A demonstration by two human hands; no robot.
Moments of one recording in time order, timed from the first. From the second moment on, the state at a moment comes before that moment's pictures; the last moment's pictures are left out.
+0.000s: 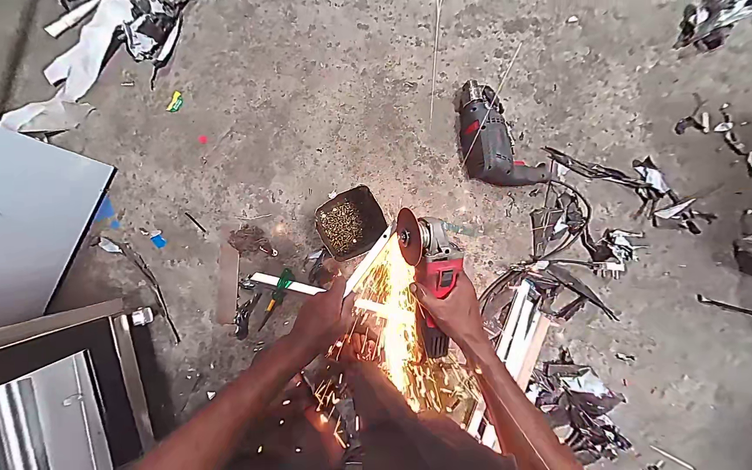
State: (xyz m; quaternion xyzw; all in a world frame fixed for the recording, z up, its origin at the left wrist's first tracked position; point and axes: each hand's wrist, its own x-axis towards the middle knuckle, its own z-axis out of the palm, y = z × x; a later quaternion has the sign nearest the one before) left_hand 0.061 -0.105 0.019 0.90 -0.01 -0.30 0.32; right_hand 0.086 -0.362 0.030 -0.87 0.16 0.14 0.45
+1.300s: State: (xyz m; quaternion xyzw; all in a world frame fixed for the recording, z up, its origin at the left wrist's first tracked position) left_hand 0.086 -0.076 0.028 0.78 -0.01 -0.37 0.50; right_hand 0.076 -0.378 0.023 -0.81 0.16 0.05 0.56
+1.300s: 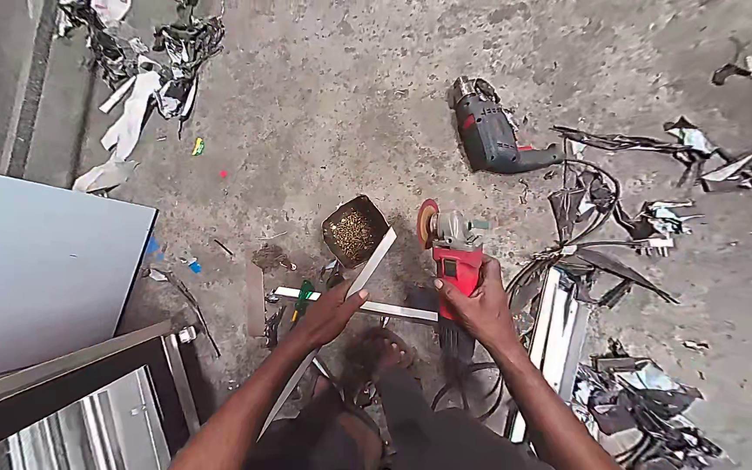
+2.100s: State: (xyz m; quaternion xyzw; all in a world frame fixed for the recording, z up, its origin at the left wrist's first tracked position) left_hand 0.101 -0.070 0.030 0.68 0.00 -0.46 0.57; right_hand 0.099 -0.374 0.011 -0.90 0.15 0.09 0.40
